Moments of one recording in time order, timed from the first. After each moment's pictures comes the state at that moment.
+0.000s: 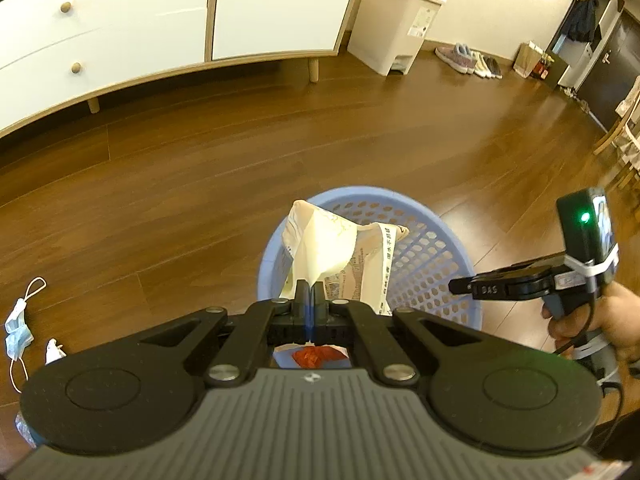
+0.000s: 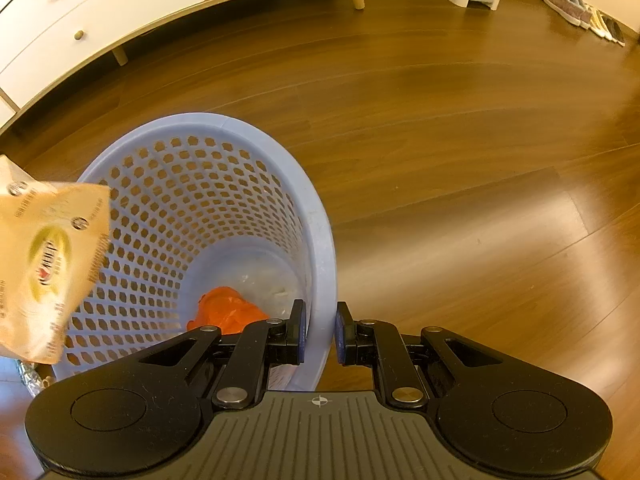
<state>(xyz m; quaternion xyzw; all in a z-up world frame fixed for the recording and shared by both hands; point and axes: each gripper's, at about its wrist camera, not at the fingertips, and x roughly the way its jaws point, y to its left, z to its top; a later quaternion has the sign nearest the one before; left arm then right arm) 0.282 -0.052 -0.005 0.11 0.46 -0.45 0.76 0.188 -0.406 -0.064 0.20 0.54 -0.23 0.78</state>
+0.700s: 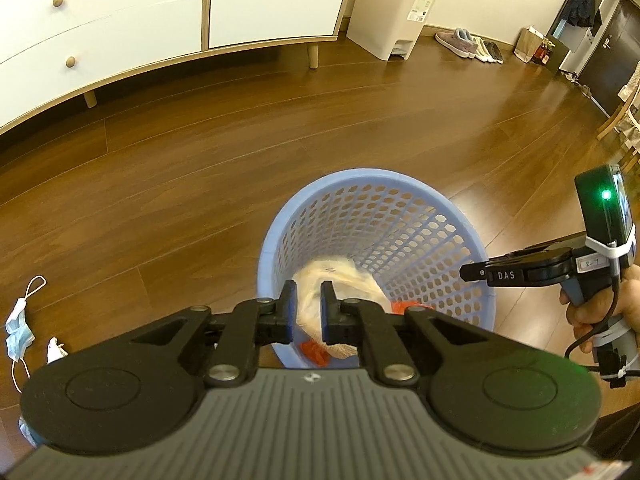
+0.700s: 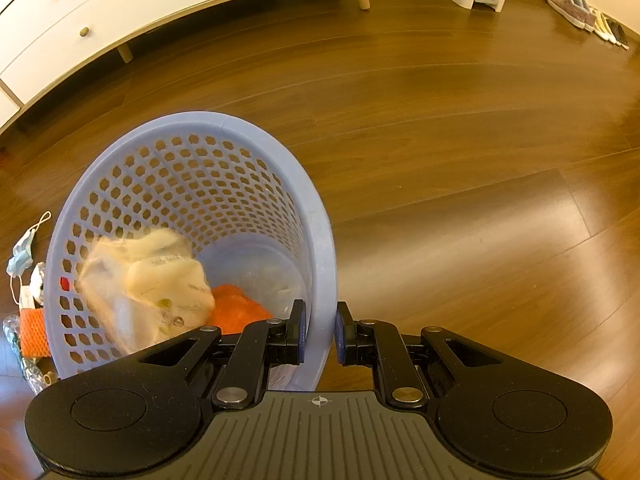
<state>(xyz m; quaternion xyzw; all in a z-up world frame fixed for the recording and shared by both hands) 0.283 -0.055 -0.016 0.13 0.46 -0.45 0.75 0.189 -0.406 -0.065 0.20 0.54 -0.22 0.78</state>
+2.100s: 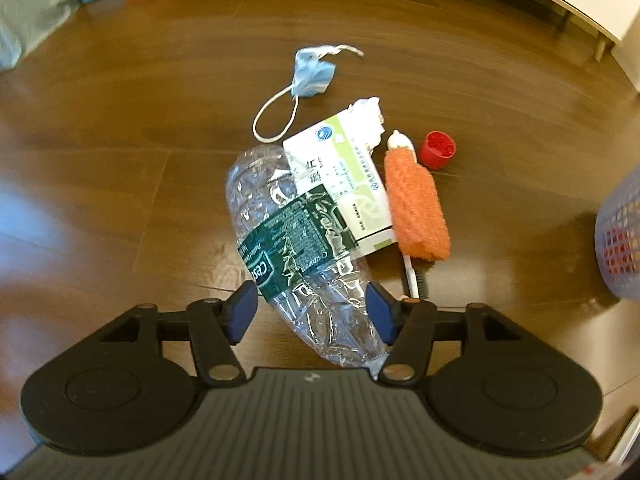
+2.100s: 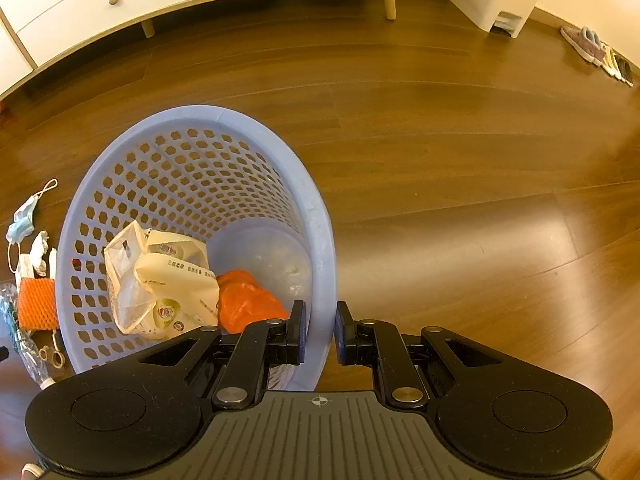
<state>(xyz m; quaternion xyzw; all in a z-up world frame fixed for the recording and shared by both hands) 0.330 0.257 -0.199 0.06 0.57 -0.13 0.81 0.201 -0.389 -0.058 0.15 0.56 -0.22 0.78</state>
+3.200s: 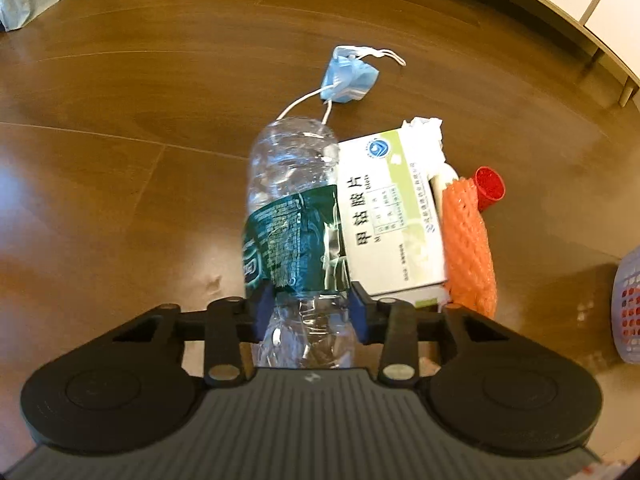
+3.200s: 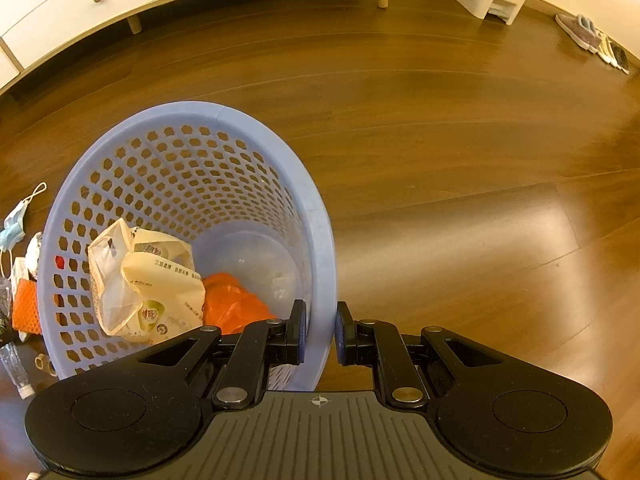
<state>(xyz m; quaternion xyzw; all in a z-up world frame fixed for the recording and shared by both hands) 0.368 0.269 -0.241 0.01 0.56 -0.10 0.82 0.204 -0.396 -0.066 0.16 0.57 -0.23 0.77</state>
